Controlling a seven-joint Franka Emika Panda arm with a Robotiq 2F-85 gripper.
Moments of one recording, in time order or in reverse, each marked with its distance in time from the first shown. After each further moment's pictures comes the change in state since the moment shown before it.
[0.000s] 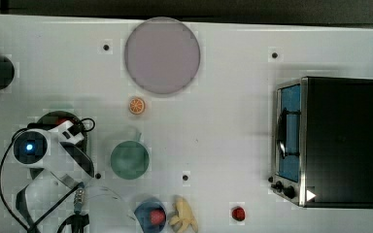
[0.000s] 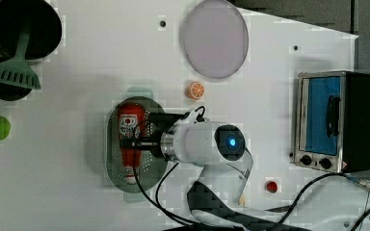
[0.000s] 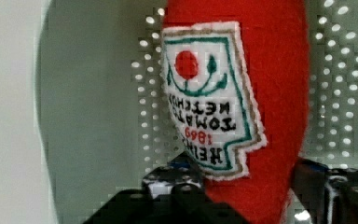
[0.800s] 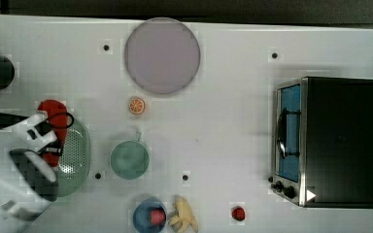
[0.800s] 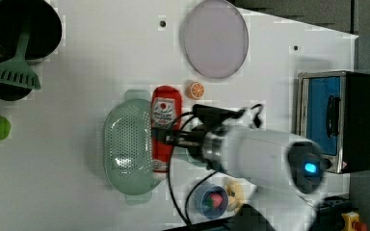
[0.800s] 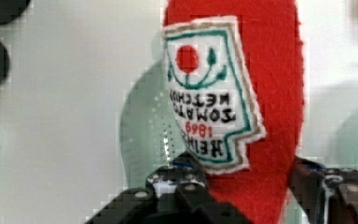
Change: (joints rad) arm -0.041 -0.438 0.063 0.029 0.187 -0.323 0.008
